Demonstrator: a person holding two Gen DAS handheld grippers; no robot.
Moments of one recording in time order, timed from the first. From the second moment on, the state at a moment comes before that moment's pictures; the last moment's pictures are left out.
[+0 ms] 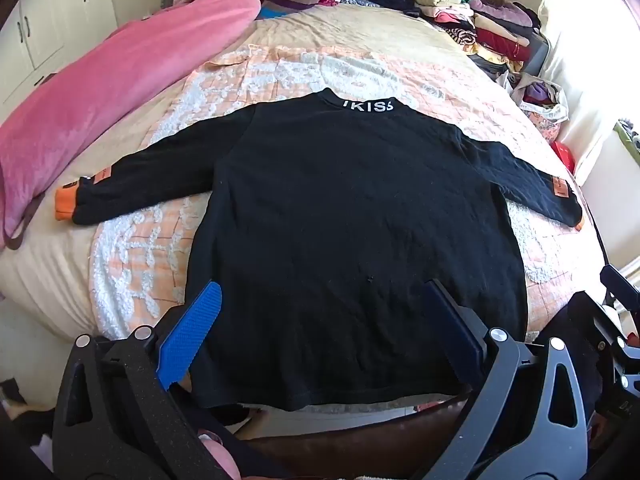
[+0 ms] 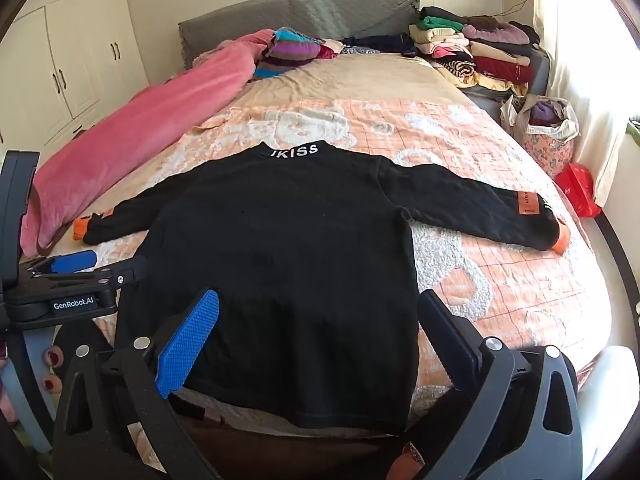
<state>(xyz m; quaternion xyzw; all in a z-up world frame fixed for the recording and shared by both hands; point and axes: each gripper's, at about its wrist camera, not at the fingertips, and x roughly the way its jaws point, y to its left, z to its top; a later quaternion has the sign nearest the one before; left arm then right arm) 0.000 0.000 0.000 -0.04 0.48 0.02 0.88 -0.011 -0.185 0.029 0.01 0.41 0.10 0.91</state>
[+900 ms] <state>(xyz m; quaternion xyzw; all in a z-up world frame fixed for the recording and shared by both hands) 0.003 0.005 0.007 -0.04 0.48 0.02 0.88 -0.010 -0.185 0.031 0.02 0.40 0.11 0.91</state>
